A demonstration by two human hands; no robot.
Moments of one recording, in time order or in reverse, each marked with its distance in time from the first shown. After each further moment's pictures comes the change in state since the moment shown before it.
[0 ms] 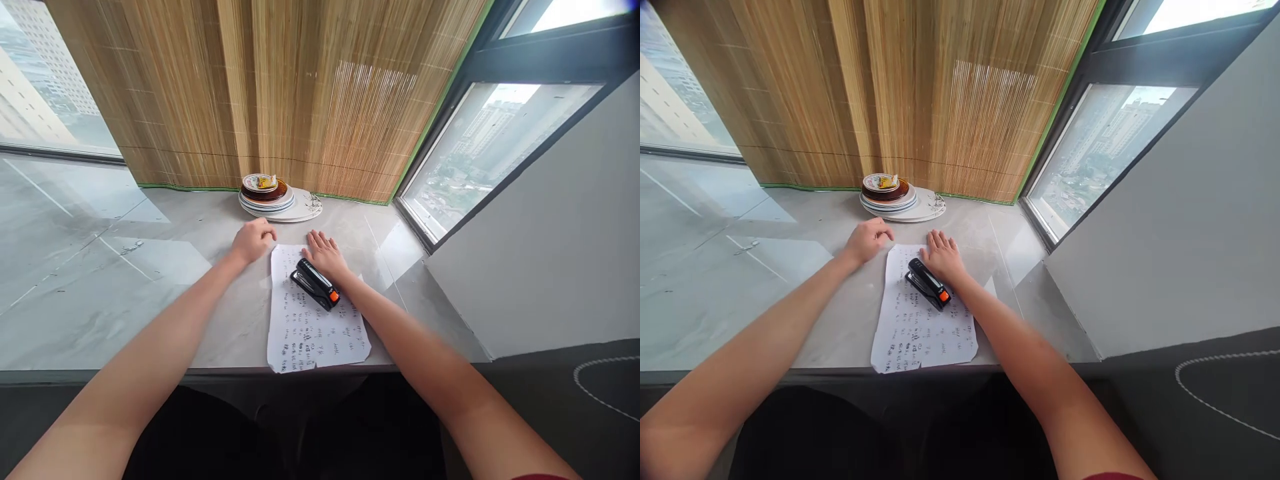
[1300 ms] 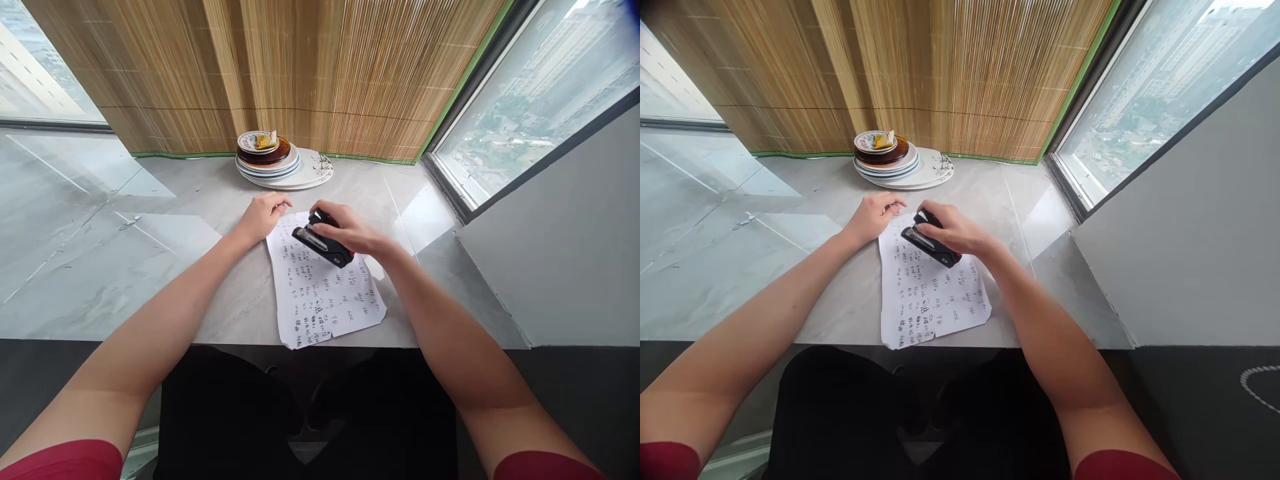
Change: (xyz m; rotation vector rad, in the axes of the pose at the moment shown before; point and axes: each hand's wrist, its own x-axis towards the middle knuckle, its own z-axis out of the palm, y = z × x) left_hand -0.005 0.005 0.017 0.163 -0.120 0.055; right_hand -0.034 0.004 -0.073 0.613 -0.091 -0.434
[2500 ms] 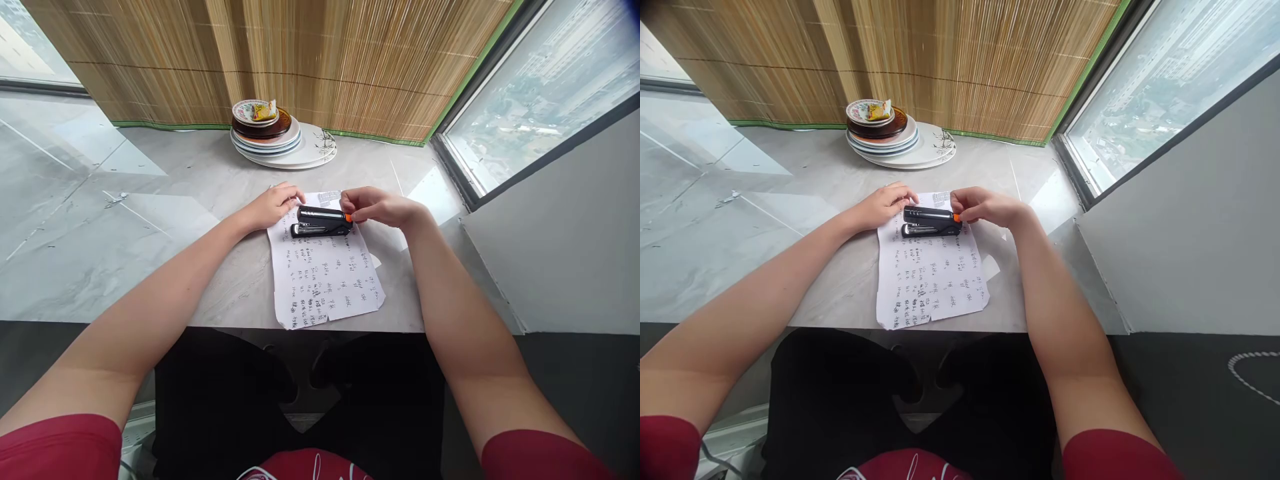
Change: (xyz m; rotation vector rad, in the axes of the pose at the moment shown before) left_hand -0.002 0.007 0.009 0.002 -0.344 0.068; right_hand -0.017 0.057 -0.052 0.499 -0.335 0.144
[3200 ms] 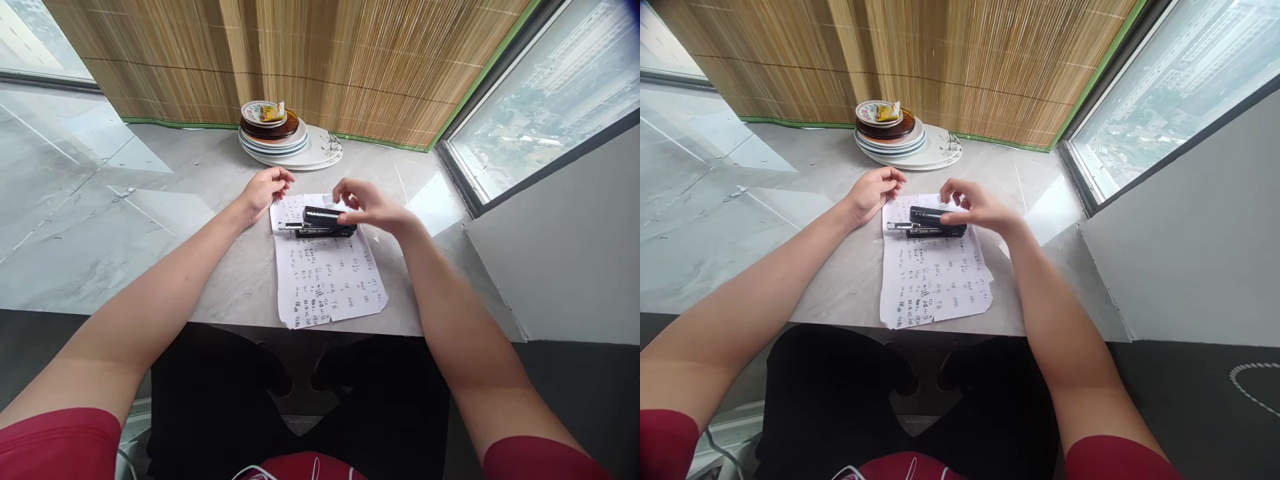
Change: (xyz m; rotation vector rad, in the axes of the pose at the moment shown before) left_hand 0.007 -0.007 -0.007 -0.839 0.365 -0.326; right_hand 0.021 -0.001 0.023 -0.287 0.265 -0.209
